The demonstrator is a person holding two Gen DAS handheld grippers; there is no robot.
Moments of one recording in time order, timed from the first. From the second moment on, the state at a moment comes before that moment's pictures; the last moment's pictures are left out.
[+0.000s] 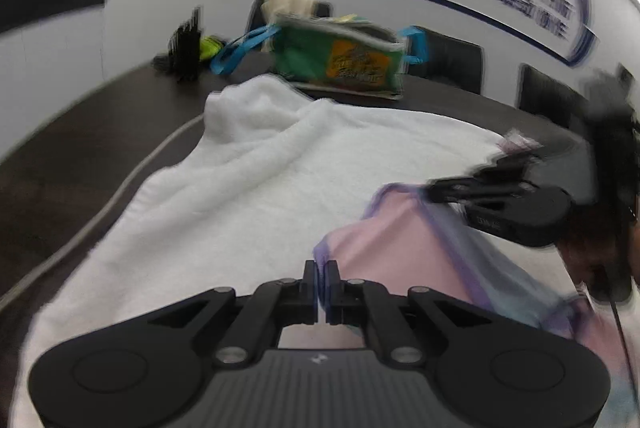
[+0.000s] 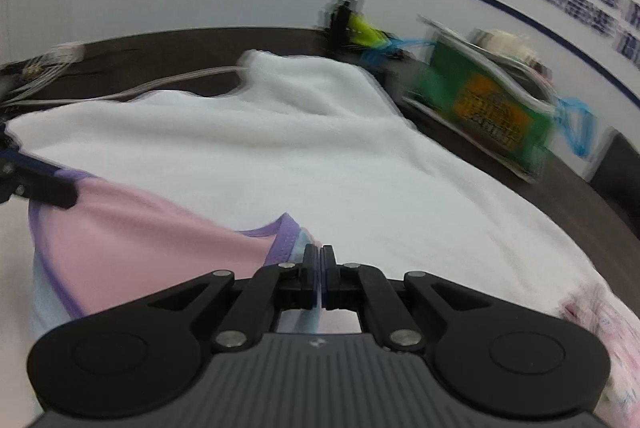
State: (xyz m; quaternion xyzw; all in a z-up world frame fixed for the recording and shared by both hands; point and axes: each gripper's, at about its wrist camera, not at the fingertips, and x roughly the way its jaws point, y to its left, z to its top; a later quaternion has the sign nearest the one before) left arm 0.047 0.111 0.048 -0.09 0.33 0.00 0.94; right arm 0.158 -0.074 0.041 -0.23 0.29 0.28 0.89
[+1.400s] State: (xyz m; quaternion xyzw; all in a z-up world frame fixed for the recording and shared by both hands) left arm -0.140 0.034 0.045 -0.03 0.30 -0.32 0.90; right arm -0.072 -0.289 0.027 0.00 0.30 0.35 0.89
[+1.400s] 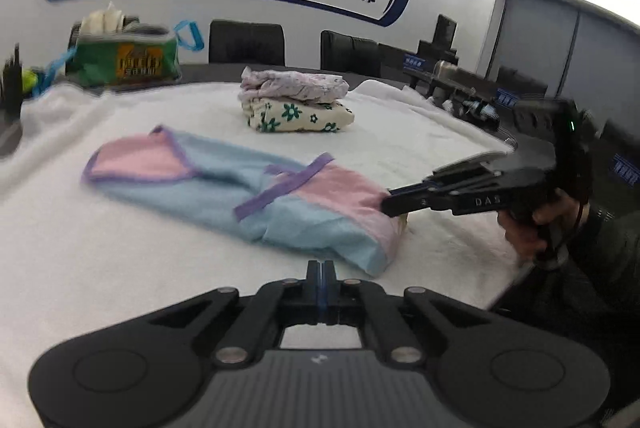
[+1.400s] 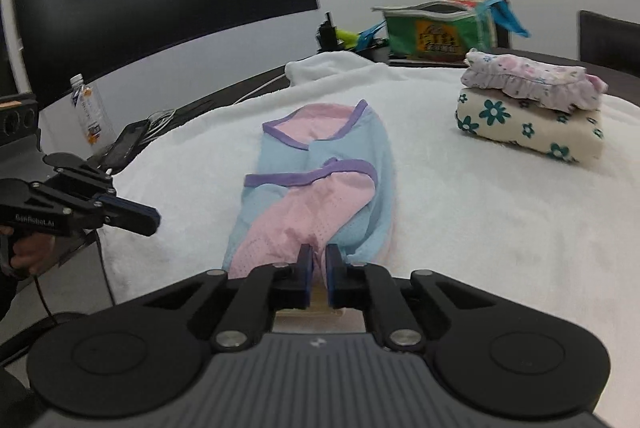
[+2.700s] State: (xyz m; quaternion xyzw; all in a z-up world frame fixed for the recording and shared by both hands) left arm -0.163 0.064 0.047 -0.11 0.28 -0.29 0.91; right arm -0.125 -0.272 0.056 0.01 0.25 0.33 0.91
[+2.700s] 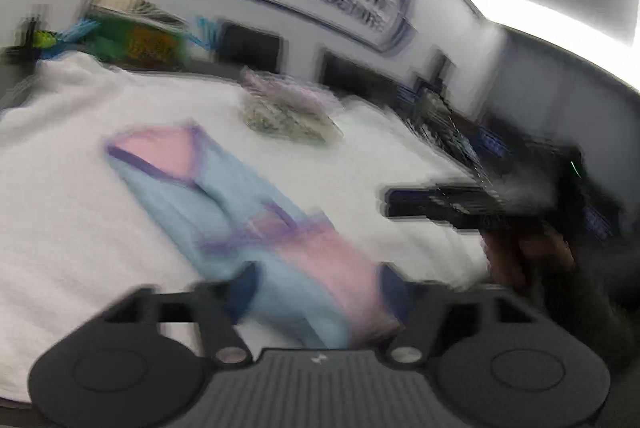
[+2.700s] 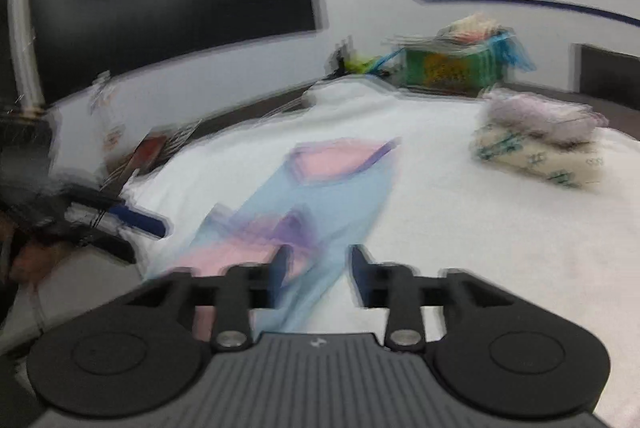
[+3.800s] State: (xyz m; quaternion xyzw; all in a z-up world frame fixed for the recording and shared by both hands) left arm -0.090 0.062 0.015 -0.23 0.32 -0.22 0.89; right arm -0.060 -0.194 0.037 0.00 0.29 0.33 0.90
